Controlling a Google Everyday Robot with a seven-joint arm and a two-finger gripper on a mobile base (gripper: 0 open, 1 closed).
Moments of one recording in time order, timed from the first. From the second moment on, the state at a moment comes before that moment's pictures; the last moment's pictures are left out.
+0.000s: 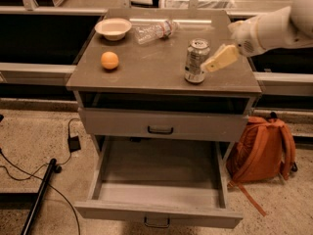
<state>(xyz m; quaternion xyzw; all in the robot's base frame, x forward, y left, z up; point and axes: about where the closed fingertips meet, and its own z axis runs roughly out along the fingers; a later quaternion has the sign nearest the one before) 0.691 -0.192 0.903 -0.46 0.76 0.10 0.45</state>
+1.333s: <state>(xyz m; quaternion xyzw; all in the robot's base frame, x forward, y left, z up) 0.711 -0.114 0.881 -0.52 0.71 0.20 0.43</state>
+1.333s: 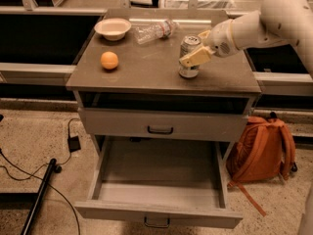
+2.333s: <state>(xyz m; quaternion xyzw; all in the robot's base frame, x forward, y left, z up) 0.593 -0.110 0.906 -0.64 0.58 0.20 0.47</state>
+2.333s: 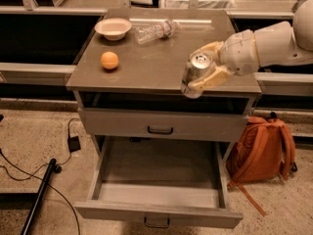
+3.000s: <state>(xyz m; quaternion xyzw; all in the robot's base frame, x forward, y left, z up) 0.567 -0.097 0.879 -0.66 0.58 0.22 0.42</state>
